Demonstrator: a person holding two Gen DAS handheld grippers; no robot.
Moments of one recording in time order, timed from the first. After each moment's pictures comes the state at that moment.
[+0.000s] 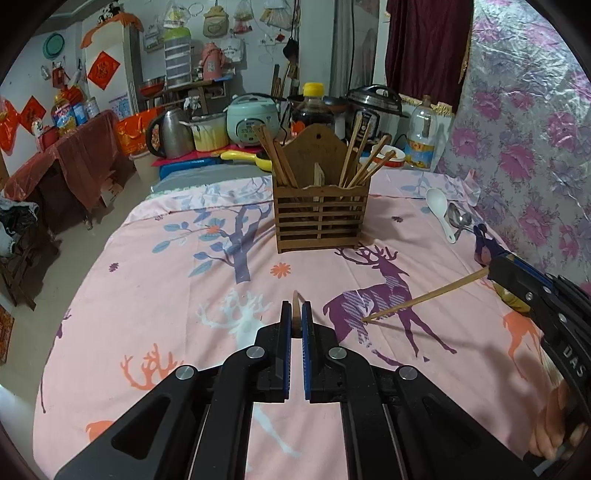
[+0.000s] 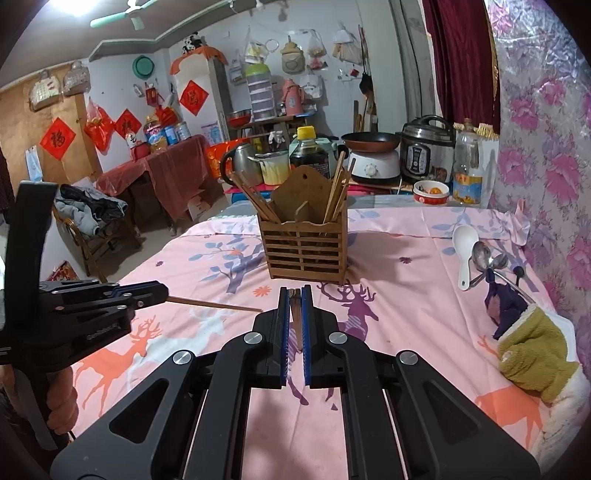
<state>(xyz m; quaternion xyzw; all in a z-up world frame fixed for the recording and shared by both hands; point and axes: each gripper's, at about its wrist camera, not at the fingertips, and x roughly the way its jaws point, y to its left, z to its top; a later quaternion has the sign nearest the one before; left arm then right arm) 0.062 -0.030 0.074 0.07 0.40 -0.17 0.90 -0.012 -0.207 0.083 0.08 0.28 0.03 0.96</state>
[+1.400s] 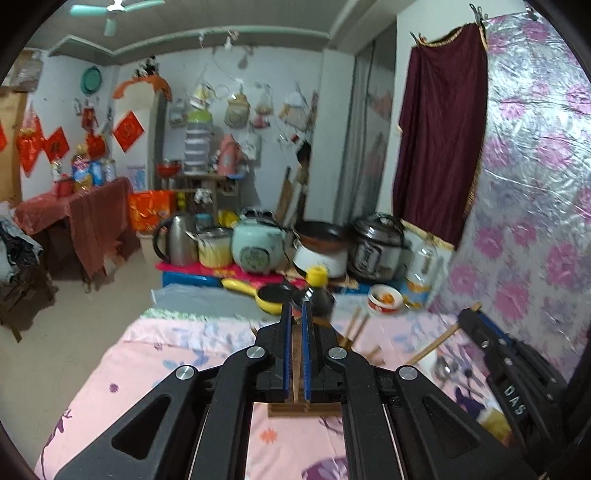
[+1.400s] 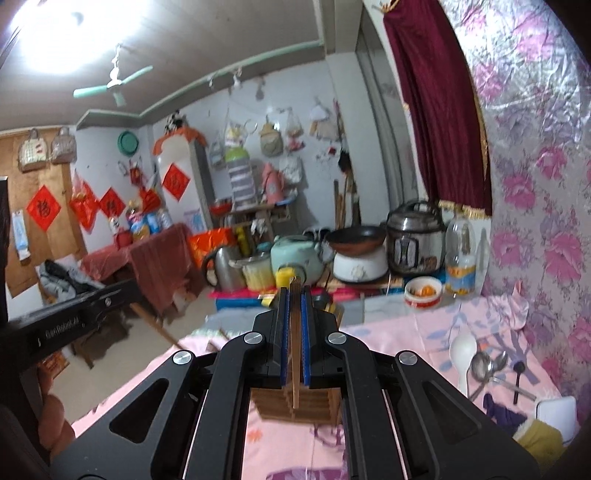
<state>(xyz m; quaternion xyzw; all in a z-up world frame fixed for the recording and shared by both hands) 0.128 -0.051 0.216 -0.01 0.20 -0.17 0.96 0.074 -0.235 0.183 0.11 0.11 -0.02 0.99</state>
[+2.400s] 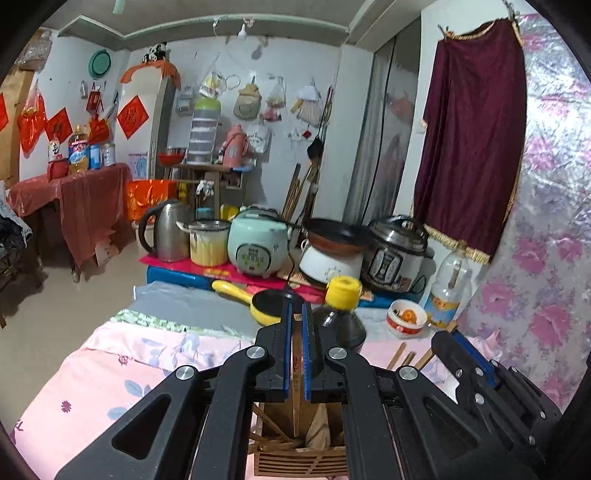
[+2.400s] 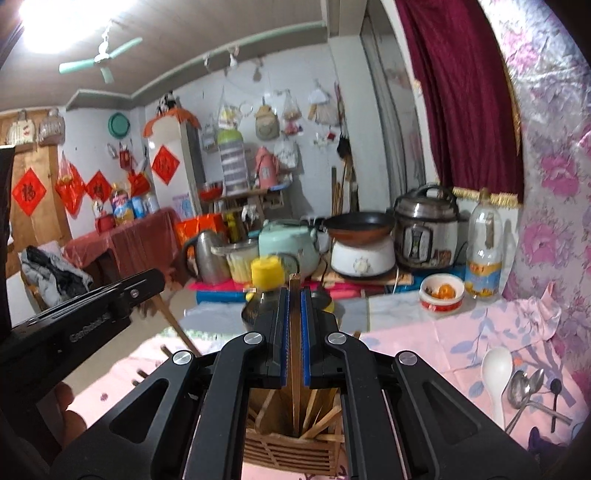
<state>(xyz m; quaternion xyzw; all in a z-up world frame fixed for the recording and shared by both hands) 0.261 -0.086 0.152 -0.04 0.22 -0.16 0.96 0.204 -0.231 0.124 0.10 0.15 -0.02 0.98</state>
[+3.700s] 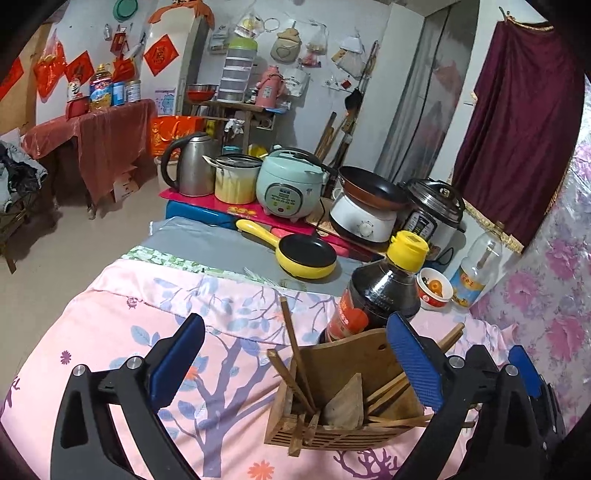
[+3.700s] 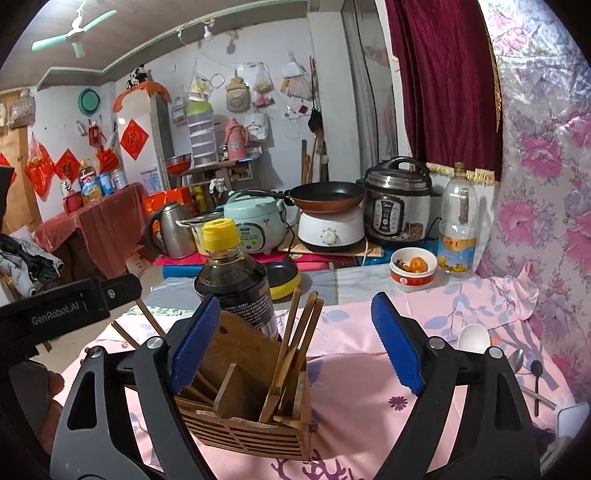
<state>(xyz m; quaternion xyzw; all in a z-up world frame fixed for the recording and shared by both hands) 0.296 -0.054 0.128 -0.08 0.33 -0.11 0.93 0.218 -0.242 0.105 0.09 0.20 -0.09 0.97</state>
